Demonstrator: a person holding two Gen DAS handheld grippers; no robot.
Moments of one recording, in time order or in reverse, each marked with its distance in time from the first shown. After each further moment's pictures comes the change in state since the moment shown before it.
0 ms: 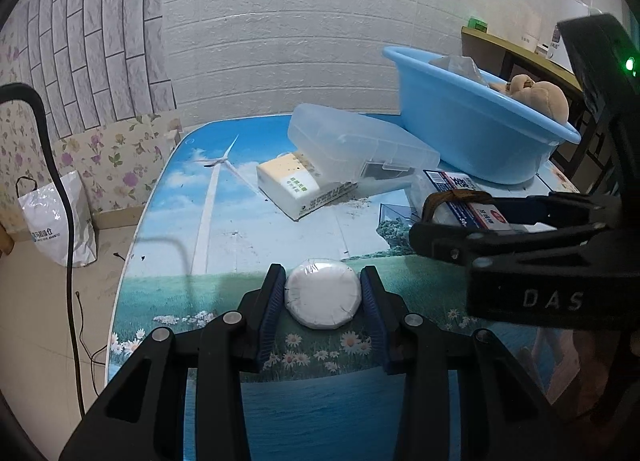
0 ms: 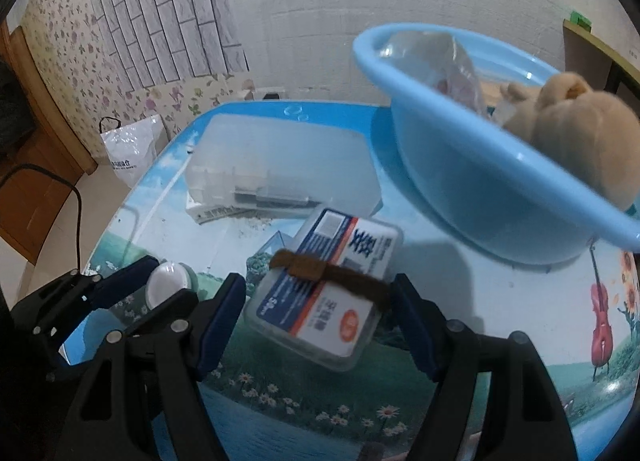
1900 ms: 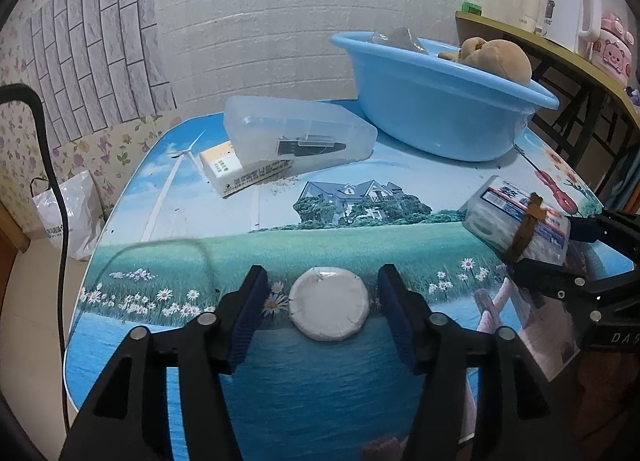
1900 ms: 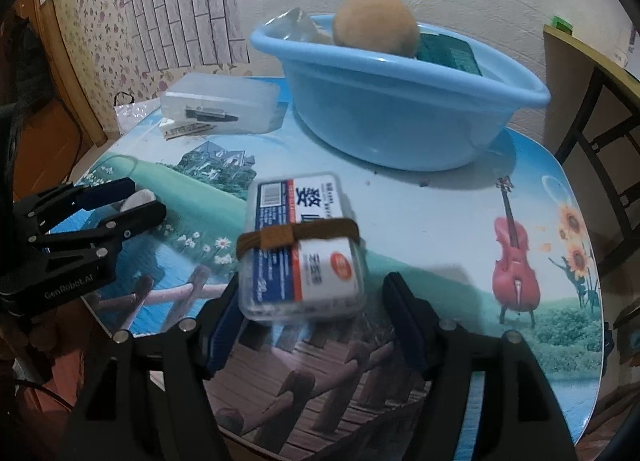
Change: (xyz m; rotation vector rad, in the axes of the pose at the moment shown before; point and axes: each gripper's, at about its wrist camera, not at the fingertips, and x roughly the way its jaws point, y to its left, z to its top) left arm -0.007 -0.069 -0.012 0.015 0.012 0.080; right arm -0.062 -0.092 -0.077 -0.110 -0.057 0.008
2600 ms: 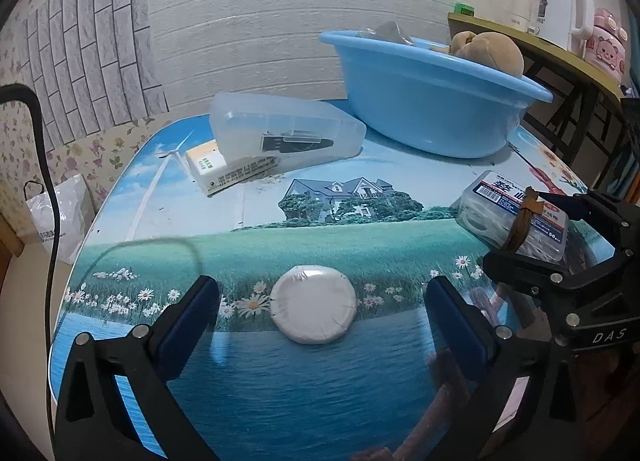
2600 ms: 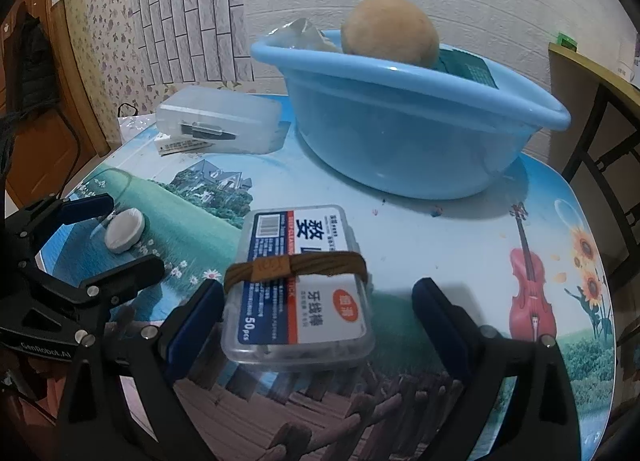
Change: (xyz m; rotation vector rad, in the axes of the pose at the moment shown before) left arm 0.006 -0.004 -0.004 0.008 -0.014 -0.022; right arm 0.013 0.000 0.006 -0.023 -0.069 0.000
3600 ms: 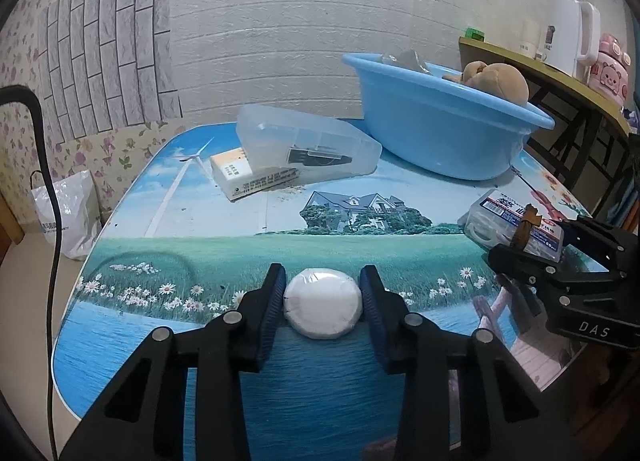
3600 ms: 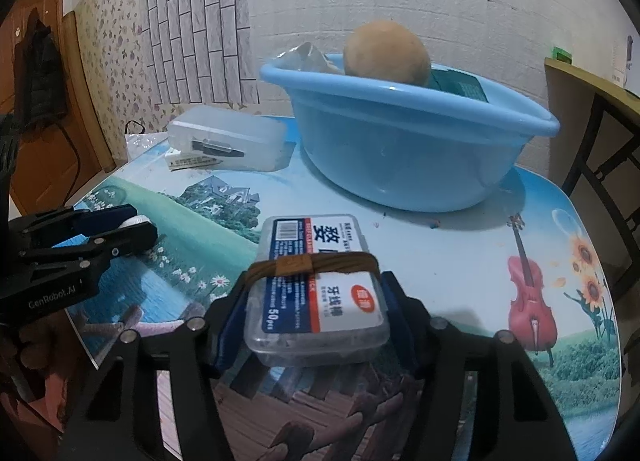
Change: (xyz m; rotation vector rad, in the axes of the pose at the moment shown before) left arm -0.011 0.010 -0.004 -0.057 -0.069 0.011; right arm -0.008 0.003 -0.009 -0.017 -0.102 0.013
